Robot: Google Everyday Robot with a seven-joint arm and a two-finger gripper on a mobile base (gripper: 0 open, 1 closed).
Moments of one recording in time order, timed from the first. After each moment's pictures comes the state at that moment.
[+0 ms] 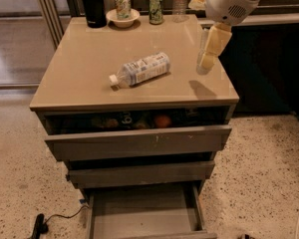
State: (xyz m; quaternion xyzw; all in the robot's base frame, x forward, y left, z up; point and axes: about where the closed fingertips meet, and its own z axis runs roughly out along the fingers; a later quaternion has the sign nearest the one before) arm 0.607 -0.116 0.981 -0.70 0.66 0.00 0.27
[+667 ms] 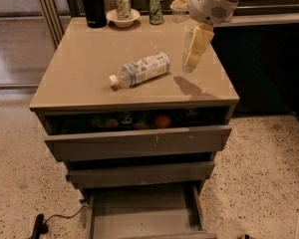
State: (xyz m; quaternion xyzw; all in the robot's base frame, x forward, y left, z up) arm 0.626 -0.085 0.973 -0.73 0.62 0.03 0.28
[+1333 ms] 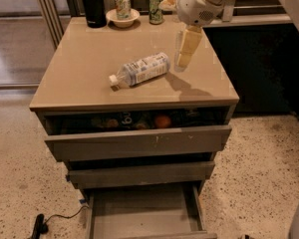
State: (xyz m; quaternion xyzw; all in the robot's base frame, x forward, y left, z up) arm 0.647 -0.063 0.963 -0.76 0.58 0.01 0.29
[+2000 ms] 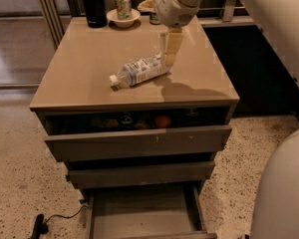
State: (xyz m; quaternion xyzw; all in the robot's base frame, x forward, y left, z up) arm 0.675 -0.022 0.948 -0.81 0.51 -0.02 0.28
